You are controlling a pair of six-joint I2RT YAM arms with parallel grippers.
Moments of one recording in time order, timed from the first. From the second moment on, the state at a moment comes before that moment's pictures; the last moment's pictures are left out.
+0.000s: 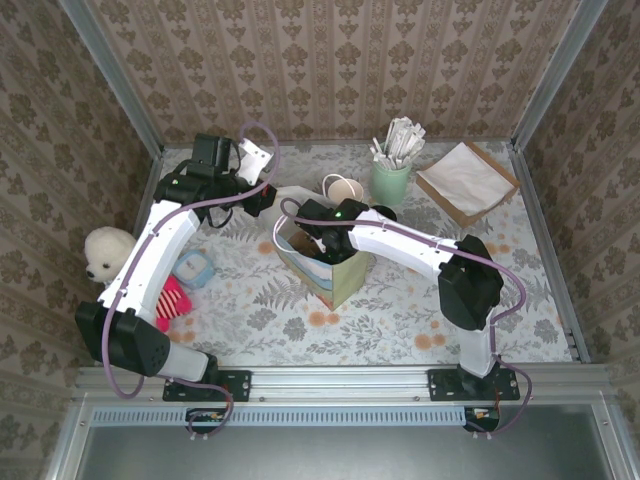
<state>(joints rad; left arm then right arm) -0.35 1.42 1.48 -0.86 0.43 0.19 0.84 1.94 1.65 -1.16 0.07 0.26</state>
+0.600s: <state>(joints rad) -0.35 1.43 1.48 -0.86 0.43 0.18 0.85 1.93 1.63 -1.14 0.09 0.27</state>
